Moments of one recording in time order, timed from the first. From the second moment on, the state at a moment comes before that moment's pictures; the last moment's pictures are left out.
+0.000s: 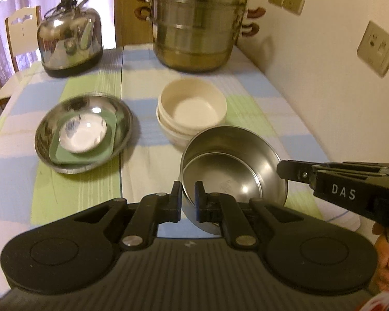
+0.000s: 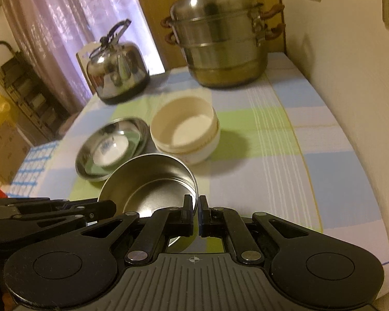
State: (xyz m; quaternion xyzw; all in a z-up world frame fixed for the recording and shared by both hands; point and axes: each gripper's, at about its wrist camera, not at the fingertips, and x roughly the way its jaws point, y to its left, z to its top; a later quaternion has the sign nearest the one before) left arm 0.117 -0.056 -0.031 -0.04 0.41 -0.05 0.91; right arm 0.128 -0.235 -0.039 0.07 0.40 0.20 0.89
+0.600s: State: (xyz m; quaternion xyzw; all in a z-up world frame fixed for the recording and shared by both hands) left arm 0.200 -0.033 -0.002 -0.06 0.37 -0.08 0.92; right arm 0.199 -0.212 0.002 0.08 0.36 0.16 0.92
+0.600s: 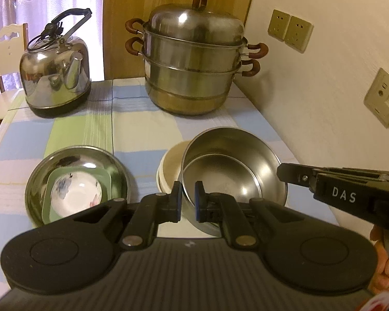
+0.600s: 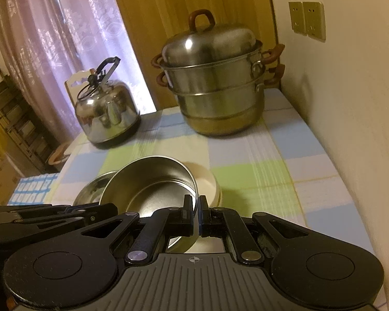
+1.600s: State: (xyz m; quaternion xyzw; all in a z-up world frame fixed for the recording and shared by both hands) left arm 0.282 -0.020 -0.043 -0.07 0.42 -0.09 0.90; right arm 0.280 -0.200 -0.035 0.07 0.40 0.14 0.90
